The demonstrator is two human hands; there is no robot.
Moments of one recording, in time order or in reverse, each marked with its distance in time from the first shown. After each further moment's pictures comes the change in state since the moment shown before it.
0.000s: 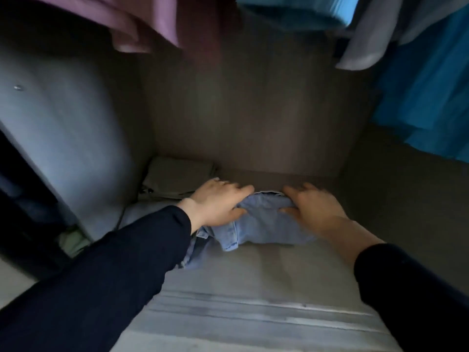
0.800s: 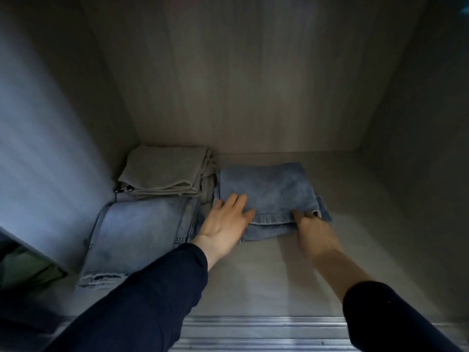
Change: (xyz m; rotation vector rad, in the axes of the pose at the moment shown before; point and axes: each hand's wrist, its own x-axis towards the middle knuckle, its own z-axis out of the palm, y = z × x) left_hand 0.017 0.011 0.153 0.133 -0.148 -0.078; right_hand 0.033 -0.026 0.170 0.273 -0.102 0.307
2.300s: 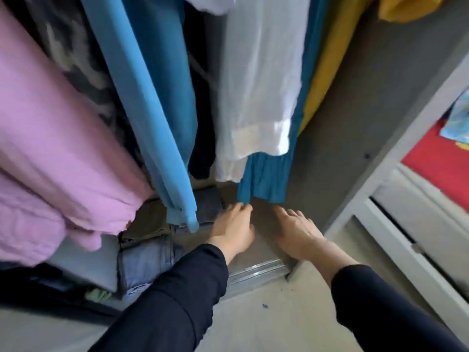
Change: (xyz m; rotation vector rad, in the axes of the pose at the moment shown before) left_hand -0.071 0.102 -0.516 -0.555 -0.112 -0.003; right_hand -0.292 0.018 -0.485 0.137 -0.125 0.251
